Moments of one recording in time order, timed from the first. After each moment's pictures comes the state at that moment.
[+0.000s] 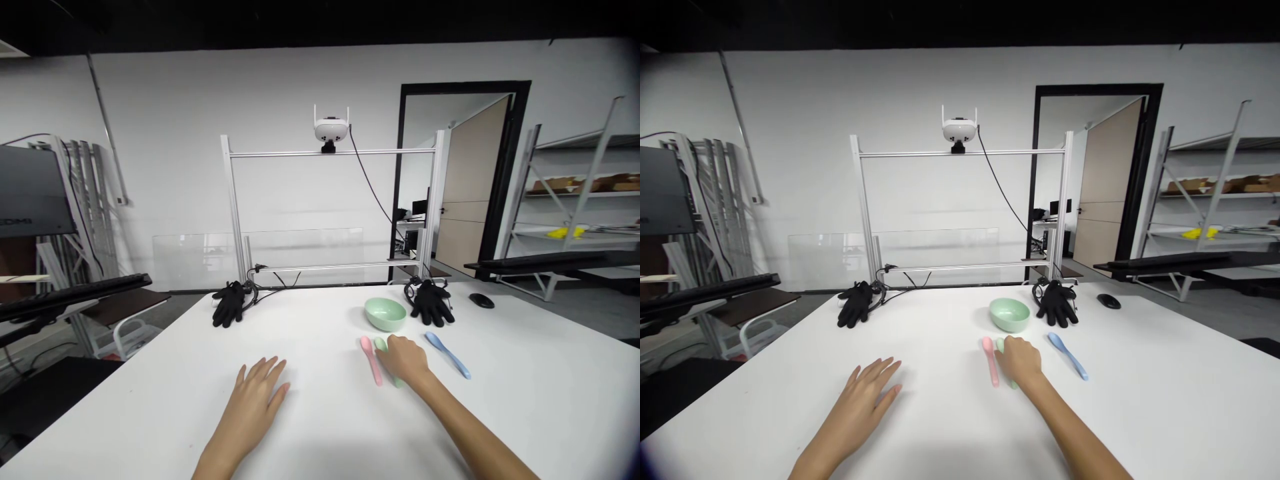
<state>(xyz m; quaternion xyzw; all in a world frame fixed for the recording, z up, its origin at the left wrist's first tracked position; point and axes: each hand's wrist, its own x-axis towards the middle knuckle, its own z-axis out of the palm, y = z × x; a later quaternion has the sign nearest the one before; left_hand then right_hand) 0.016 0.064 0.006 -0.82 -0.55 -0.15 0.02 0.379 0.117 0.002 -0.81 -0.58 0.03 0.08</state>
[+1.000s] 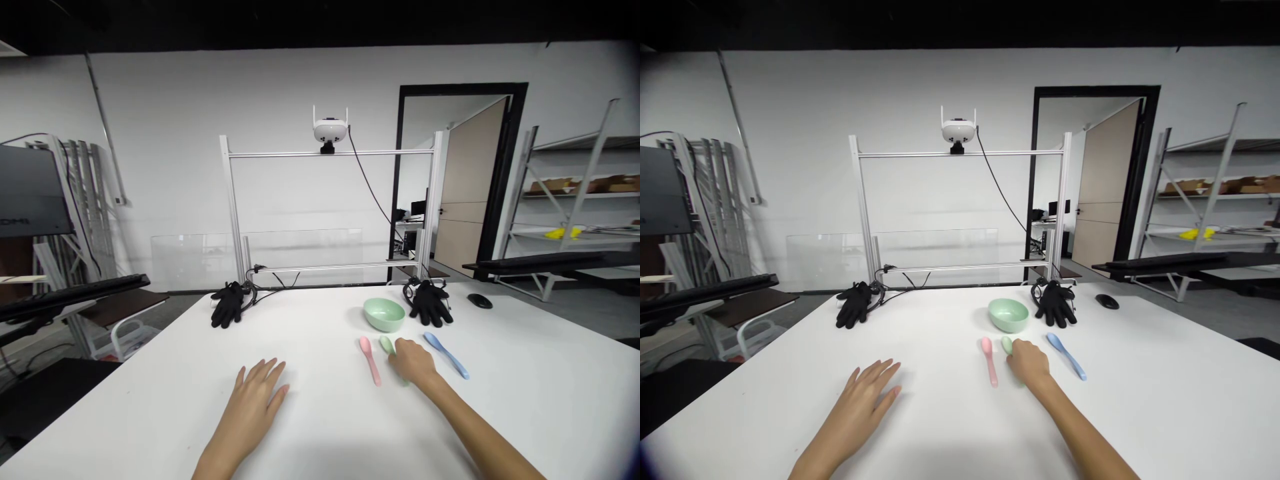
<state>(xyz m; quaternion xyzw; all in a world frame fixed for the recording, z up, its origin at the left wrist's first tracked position) 0.018 0.065 0.004 -0.82 -0.55 -0.14 0.02 0.408 0.120 -0.013 -0.81 -0.58 0.05 0.07</state>
